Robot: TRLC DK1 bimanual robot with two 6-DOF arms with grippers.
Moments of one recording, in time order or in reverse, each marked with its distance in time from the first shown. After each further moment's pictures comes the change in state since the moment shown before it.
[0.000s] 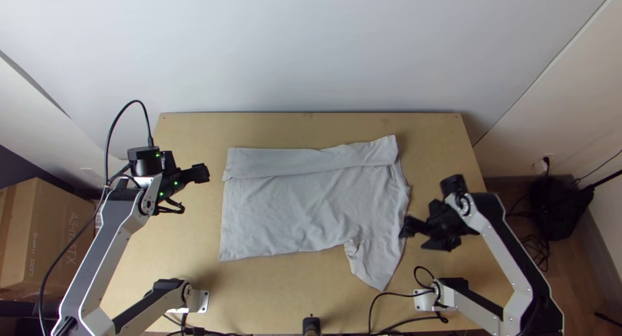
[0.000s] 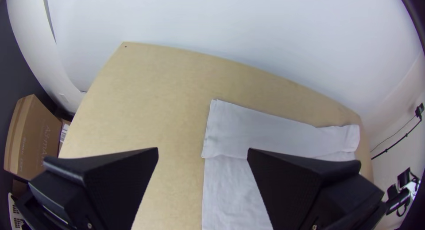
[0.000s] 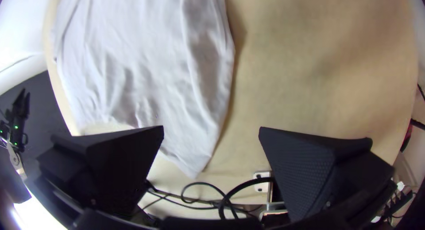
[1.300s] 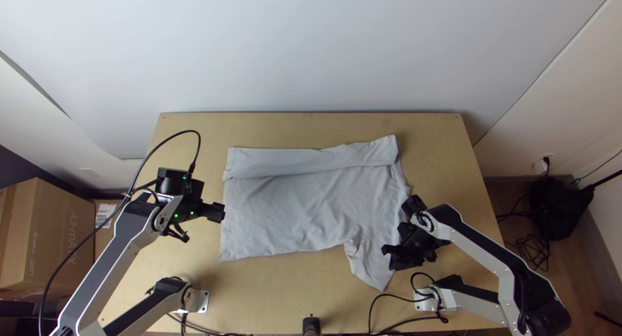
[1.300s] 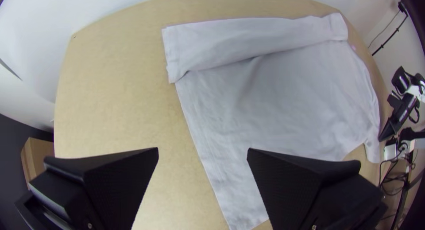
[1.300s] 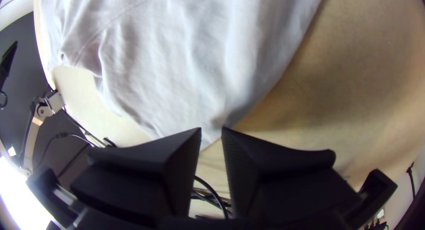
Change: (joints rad) left arm -0.175 -0.067 -0.107 -0.239 0.000 0.296; right arm 0.314 0.124 -0.190 0.166 -0.071 -0.006
